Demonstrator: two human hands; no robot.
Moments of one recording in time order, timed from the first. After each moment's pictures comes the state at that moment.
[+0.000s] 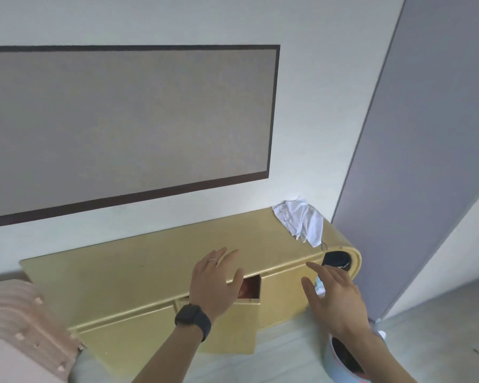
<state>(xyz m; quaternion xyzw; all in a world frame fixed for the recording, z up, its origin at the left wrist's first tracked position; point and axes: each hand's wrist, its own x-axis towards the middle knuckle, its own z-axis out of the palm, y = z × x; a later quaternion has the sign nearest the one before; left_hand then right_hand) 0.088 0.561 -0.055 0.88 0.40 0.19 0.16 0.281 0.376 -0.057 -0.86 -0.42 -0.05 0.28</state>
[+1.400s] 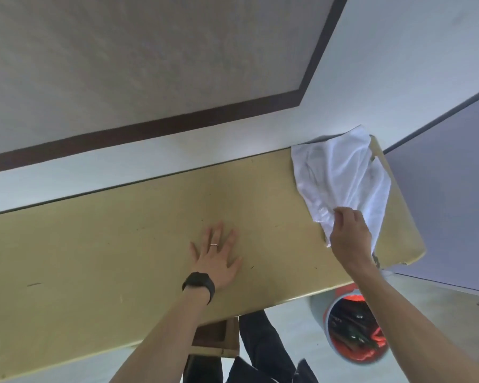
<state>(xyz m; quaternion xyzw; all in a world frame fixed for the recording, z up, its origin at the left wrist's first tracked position) 0.395 0.879 -0.356 0.81 0.44 -0.25 0.29 0.677 0.761 -0.307 -0.92 -0.30 0.17 0.16</state>
